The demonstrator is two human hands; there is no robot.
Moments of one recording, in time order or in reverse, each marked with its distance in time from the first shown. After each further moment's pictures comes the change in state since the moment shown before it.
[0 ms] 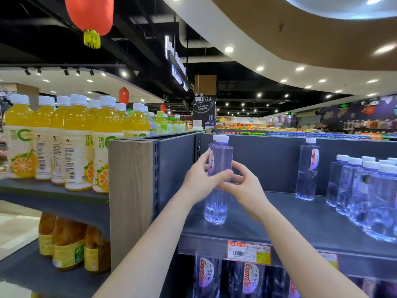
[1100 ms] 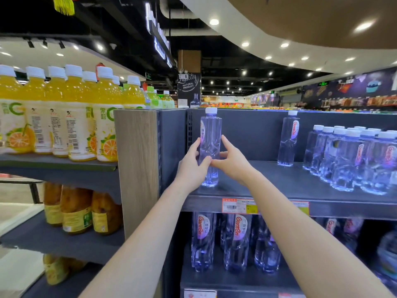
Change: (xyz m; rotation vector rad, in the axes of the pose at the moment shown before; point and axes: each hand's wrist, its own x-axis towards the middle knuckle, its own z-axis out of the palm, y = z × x) left_hand -0.055 -0.025 -0.002 0.128 0.028 -0.048; right_hand -0.020 -0.009 0.019 -0.404 0.018 0.157
